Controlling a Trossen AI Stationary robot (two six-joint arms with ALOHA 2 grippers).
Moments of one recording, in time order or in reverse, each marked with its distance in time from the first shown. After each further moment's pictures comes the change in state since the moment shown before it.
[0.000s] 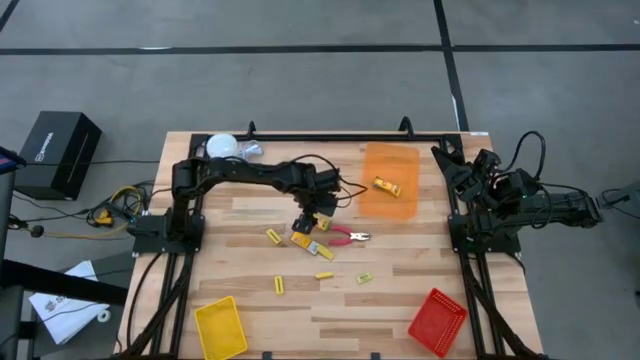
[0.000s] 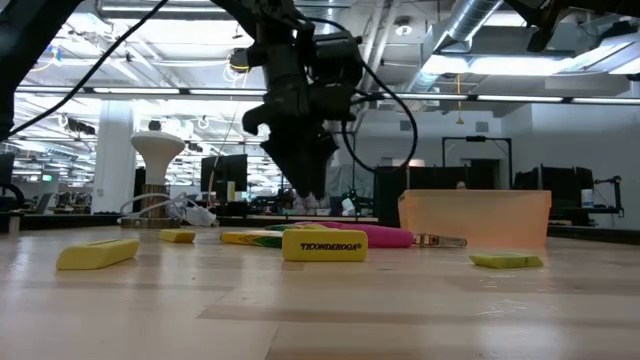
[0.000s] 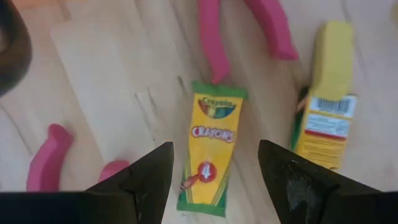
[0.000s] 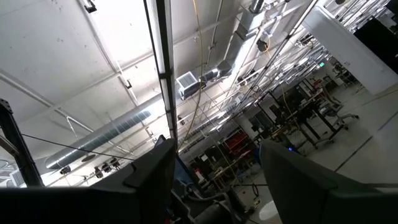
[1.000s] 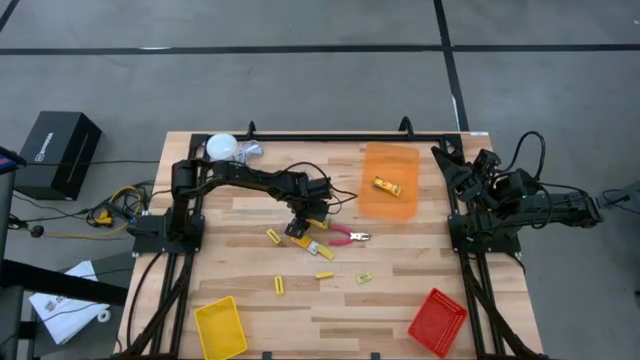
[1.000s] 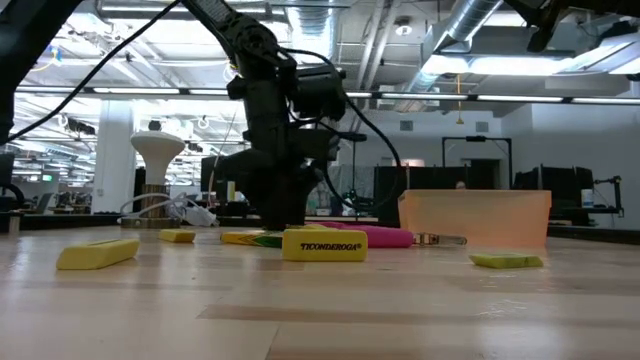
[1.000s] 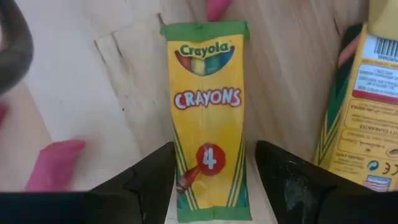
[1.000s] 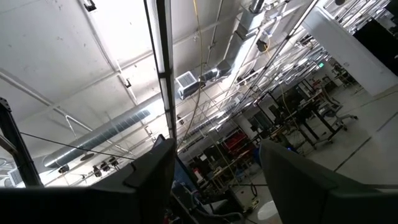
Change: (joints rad) left arm 0.003 0.004 -0.214 0.198 -0.039 0.011; right arm 0.000 0.000 0.000 -0.002 0.000 -0.008
